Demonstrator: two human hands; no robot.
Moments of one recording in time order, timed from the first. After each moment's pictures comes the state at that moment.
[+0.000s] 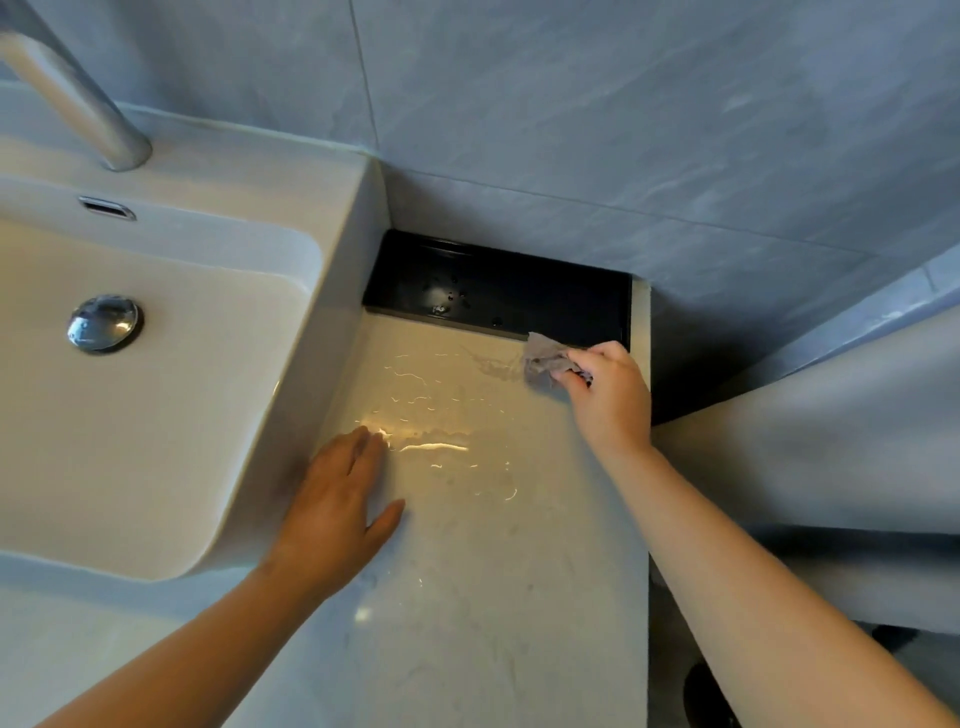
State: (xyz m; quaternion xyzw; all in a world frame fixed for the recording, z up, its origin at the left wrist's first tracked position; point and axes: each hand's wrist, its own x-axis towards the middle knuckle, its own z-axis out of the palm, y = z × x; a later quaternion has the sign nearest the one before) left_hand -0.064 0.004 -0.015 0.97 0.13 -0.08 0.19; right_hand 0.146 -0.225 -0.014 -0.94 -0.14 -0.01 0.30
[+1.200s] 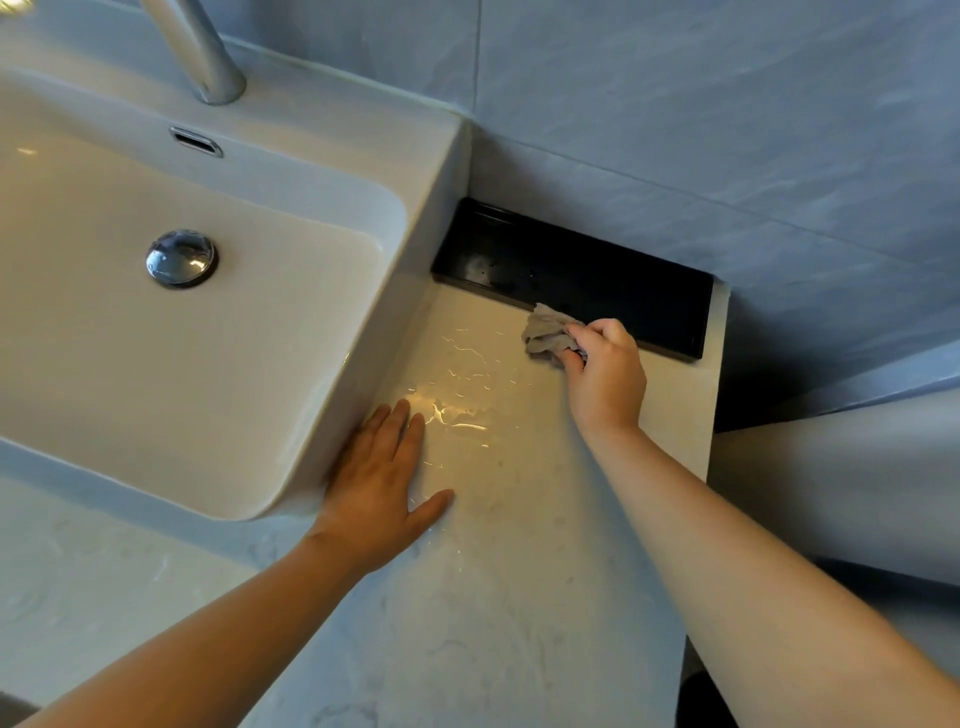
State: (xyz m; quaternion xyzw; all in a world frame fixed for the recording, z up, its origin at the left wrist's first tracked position) left_hand -0.082 0.004 -0.027 0.97 0.16 -0.14 0.15; right_hand 0.140 -0.155 -0.033 -0.95 -0.17 -0.02 0.26
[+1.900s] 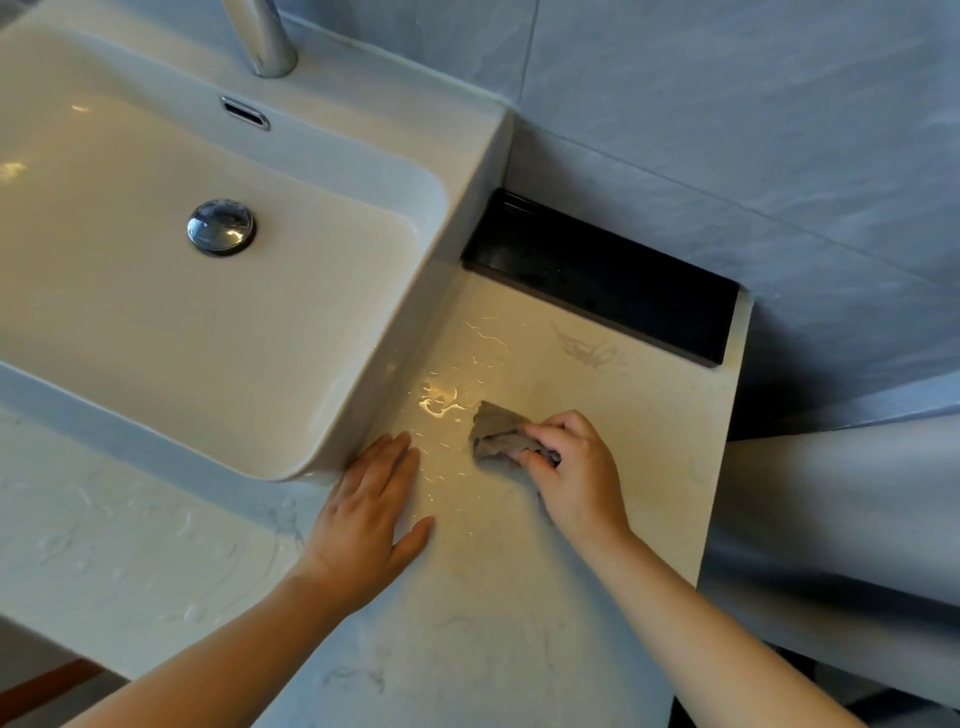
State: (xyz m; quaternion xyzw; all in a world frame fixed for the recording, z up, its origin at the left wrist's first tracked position) left_hand -0.143 -0.005 -0.034 0.97 0.16 -0.11 0.17; right_hand 0.030 -0.176 -0.016 -0.89 -0.25 0.15 0.34
